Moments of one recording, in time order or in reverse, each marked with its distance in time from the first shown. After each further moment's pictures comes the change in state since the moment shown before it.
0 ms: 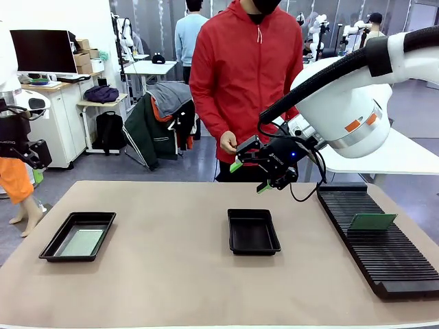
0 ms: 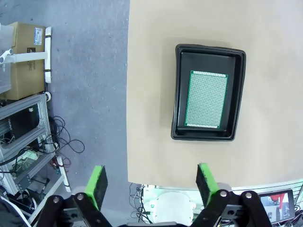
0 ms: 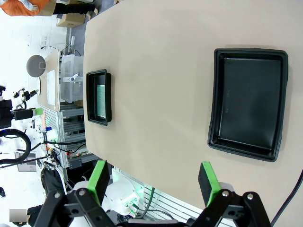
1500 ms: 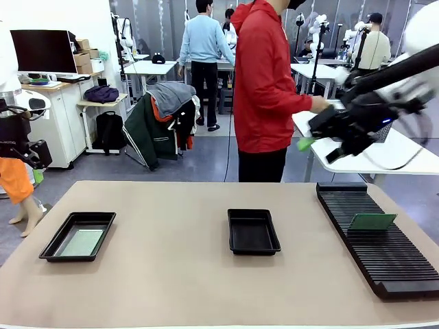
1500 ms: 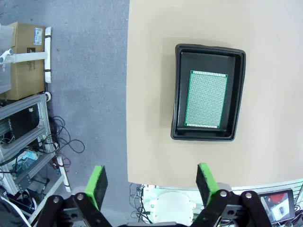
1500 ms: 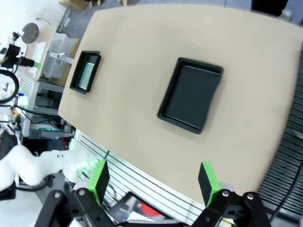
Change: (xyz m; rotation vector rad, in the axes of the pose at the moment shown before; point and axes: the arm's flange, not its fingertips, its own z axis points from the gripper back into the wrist) left arm 0.000 0.000 0.000 0.000 0.001 -0.001; right arm -0.039 -0.028 0.187 -0.117 -0.068 0.362
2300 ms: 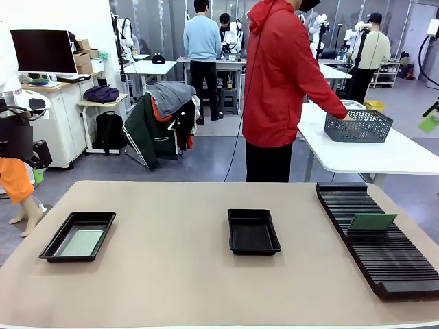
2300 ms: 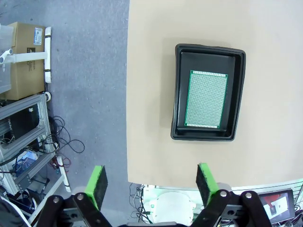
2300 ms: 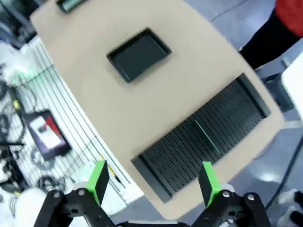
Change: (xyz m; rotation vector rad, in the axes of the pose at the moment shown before) left arm 0.000 0.000 0.000 0.000 0.000 0.000; right arm -0.005 -0.064 0.157 -0.186 0.144 0.670
